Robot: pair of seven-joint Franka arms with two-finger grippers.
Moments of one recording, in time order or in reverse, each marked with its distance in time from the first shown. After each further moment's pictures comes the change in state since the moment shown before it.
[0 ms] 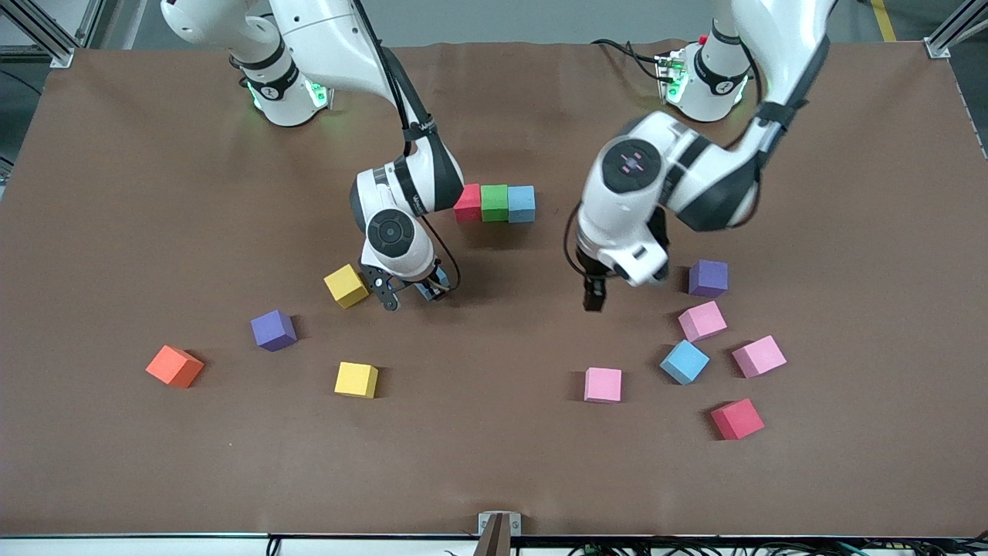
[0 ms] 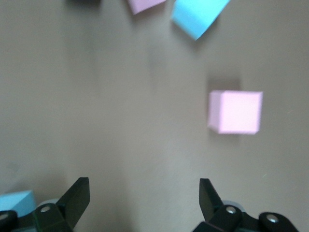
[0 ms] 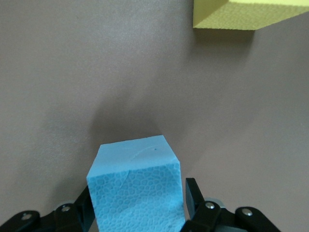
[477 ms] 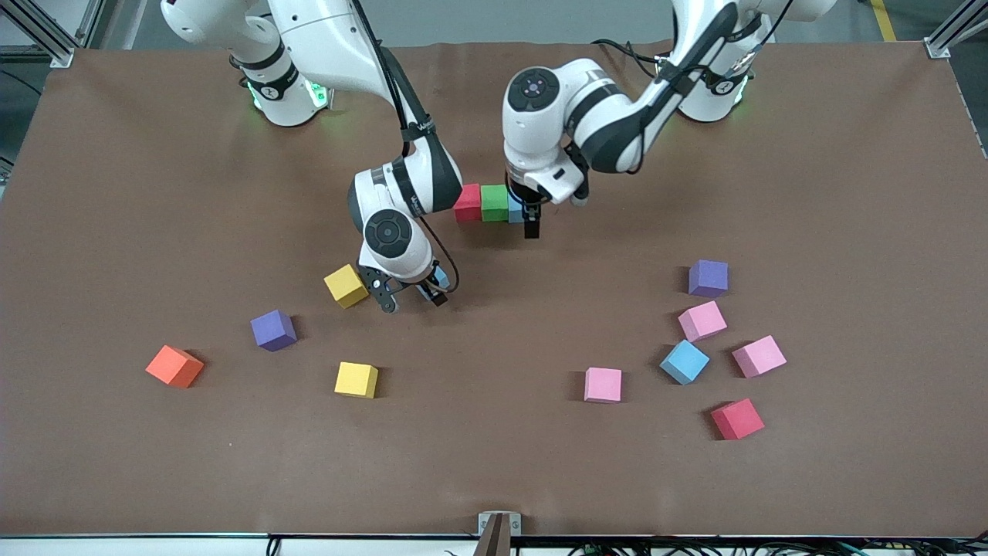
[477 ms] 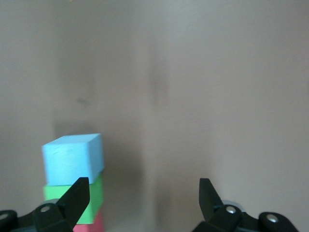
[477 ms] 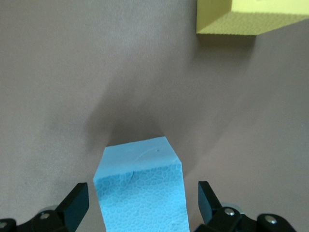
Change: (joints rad) left arm -0.220 -0.108 -0.028 -0.231 -0.017 0.096 -0.368; right arm 0.000 -0.003 -0.005 0.012 -0.001 -0.006 0.000
